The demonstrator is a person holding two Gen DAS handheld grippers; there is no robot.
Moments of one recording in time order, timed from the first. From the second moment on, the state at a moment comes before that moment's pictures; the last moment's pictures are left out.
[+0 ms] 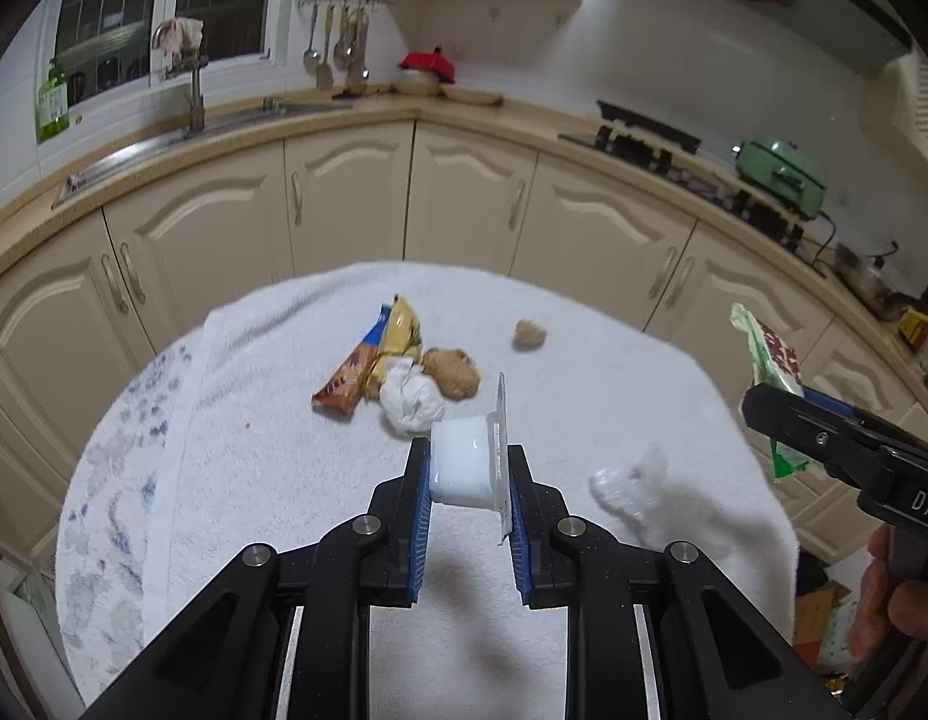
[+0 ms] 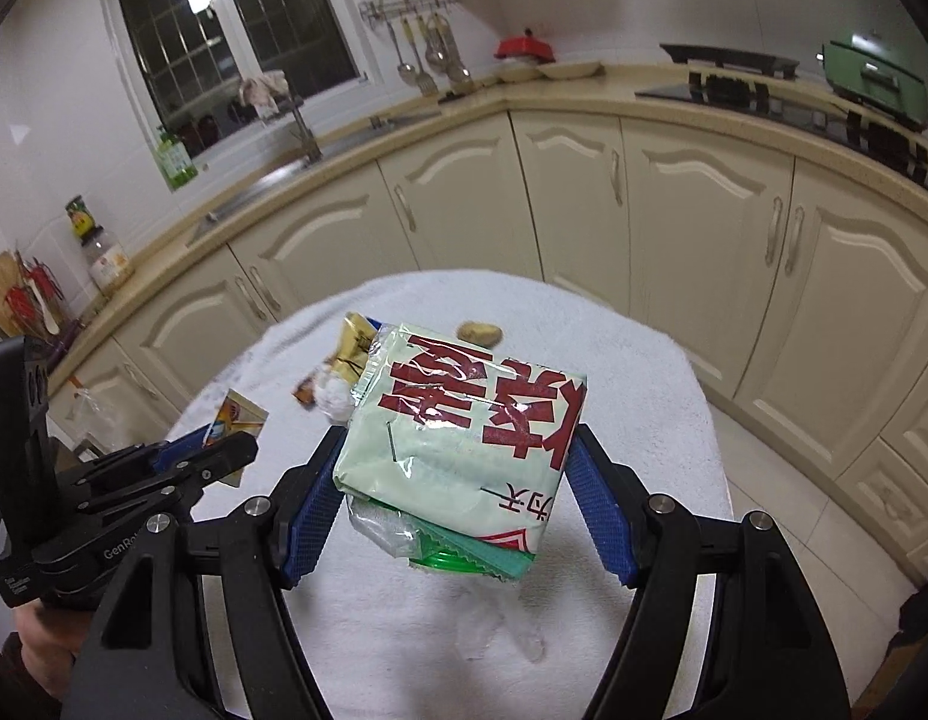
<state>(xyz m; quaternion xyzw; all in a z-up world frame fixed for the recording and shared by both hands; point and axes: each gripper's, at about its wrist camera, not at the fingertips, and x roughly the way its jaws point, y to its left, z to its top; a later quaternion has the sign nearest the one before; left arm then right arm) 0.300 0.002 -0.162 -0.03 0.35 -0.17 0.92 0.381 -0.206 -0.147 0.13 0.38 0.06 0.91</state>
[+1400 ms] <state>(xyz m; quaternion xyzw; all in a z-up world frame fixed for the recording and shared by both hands) 0.223 -0.211 -0.119 0.07 0.30 -0.39 0.87 0.172 -0.422 -0.117 0.20 0.31 -0.23 0.90</state>
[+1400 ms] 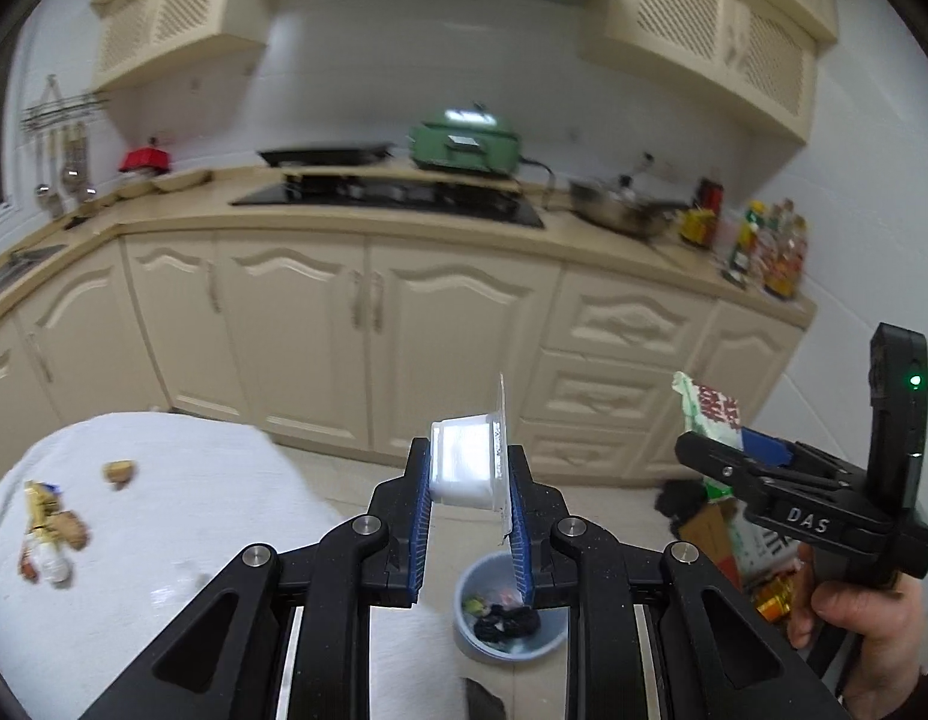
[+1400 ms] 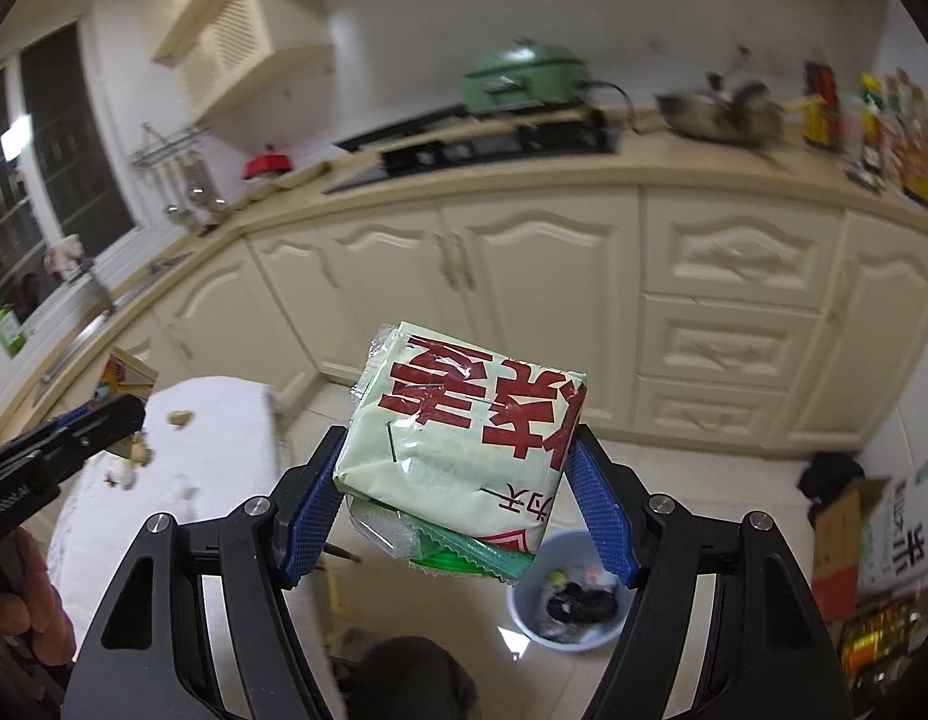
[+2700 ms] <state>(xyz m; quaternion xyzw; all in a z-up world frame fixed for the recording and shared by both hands) 0.389 -0.536 -0.263 0.19 0.46 -0.38 0.78 0.149 -0.568 -0.330 0.38 0.43 -0.30 0.77</state>
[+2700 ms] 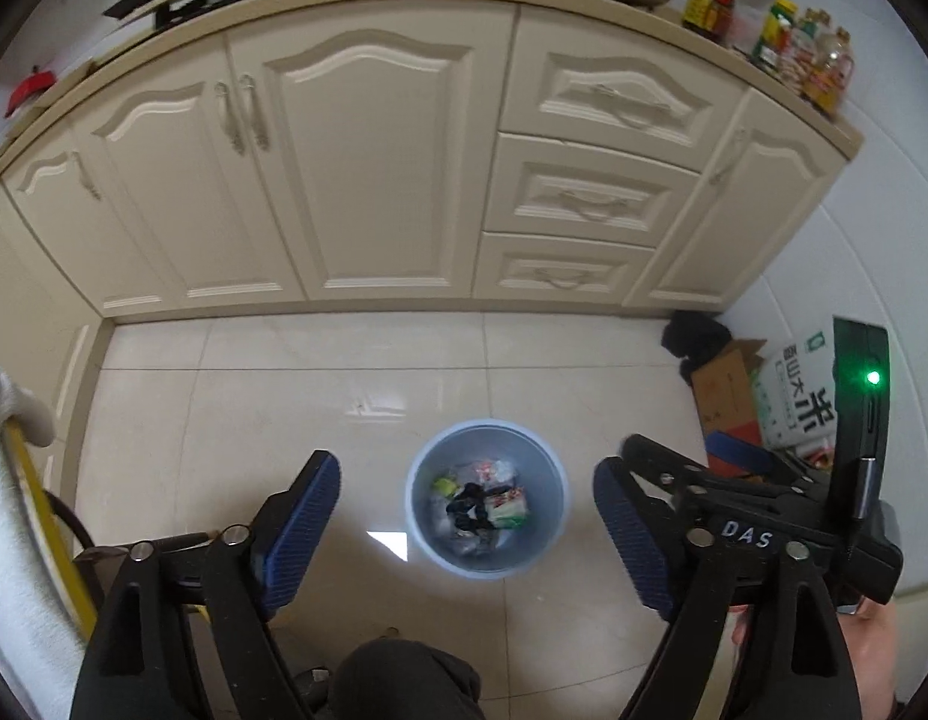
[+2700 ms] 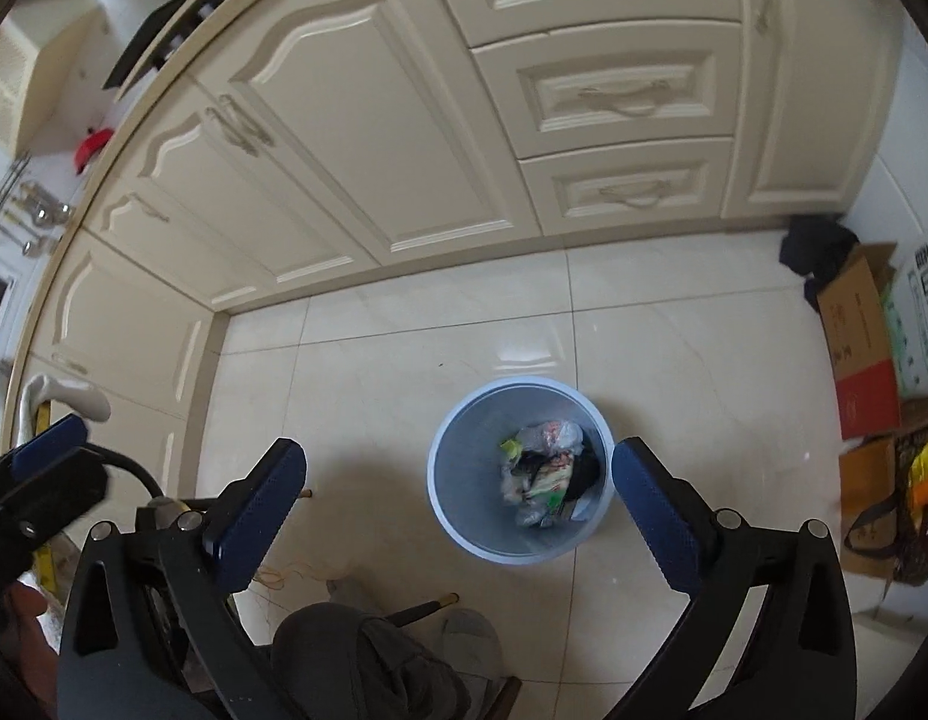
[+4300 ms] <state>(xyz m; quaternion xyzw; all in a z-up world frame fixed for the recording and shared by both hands) 0.117 0.054 -0.085 -0.06 0.25 -0.14 0.96 0.312 -0.205 -0.079 0.10 0.33 -0.05 0.94</state>
